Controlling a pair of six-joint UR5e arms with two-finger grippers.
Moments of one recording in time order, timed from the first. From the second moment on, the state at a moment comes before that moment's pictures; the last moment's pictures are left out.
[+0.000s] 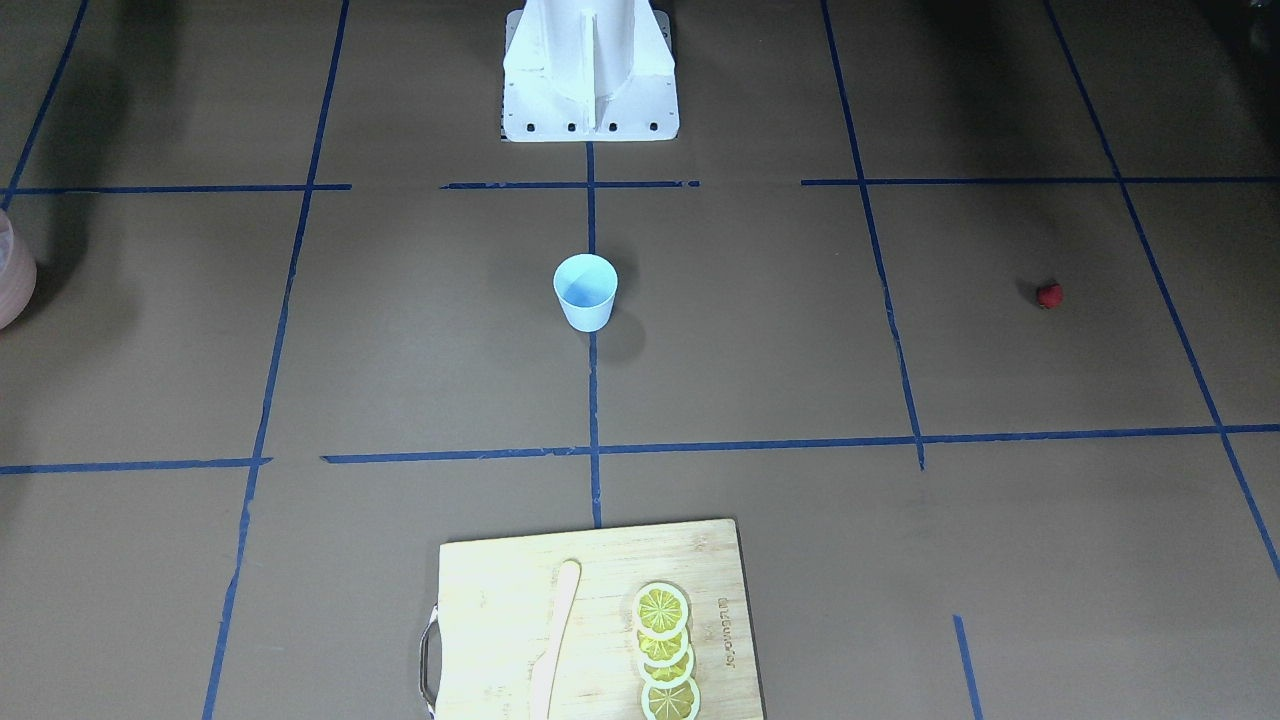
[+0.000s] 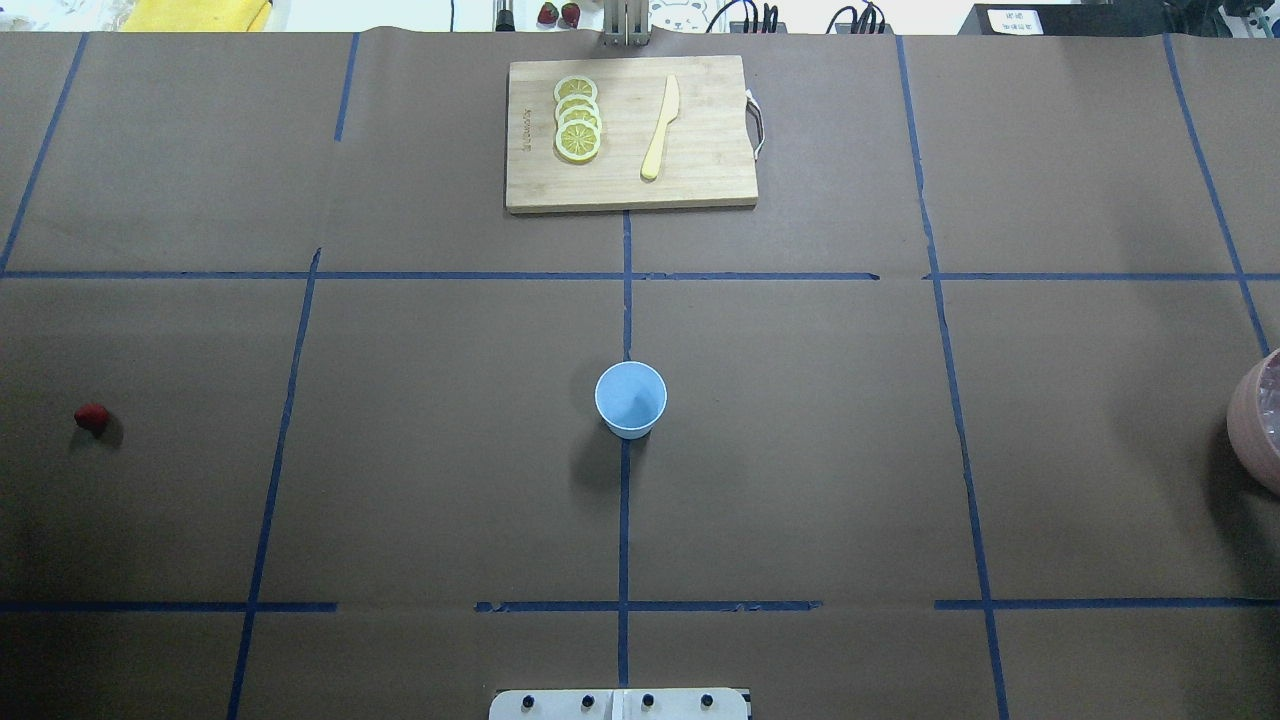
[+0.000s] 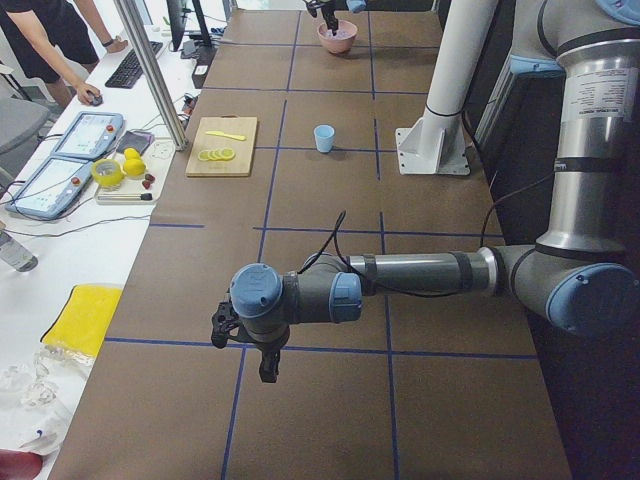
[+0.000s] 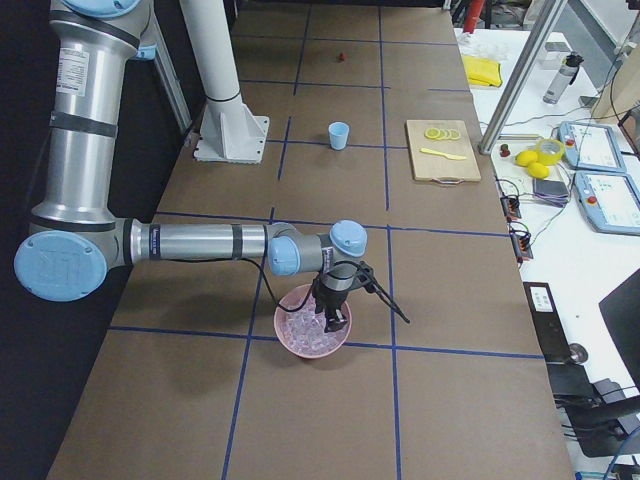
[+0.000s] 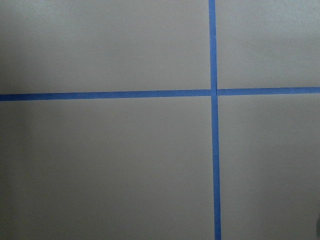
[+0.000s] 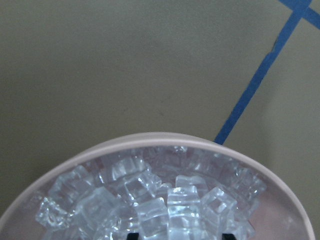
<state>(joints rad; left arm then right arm) -1.64 -1.57 -1.52 -1.57 -2.39 0.11 1.22 -1.74 1.71 -1.48 2.16 -0.17</state>
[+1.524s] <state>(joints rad) -1.64 -1.58 -1.53 -1.57 -2.39 0.11 1.23 -1.73 1.70 -1.48 2.16 -0.23</state>
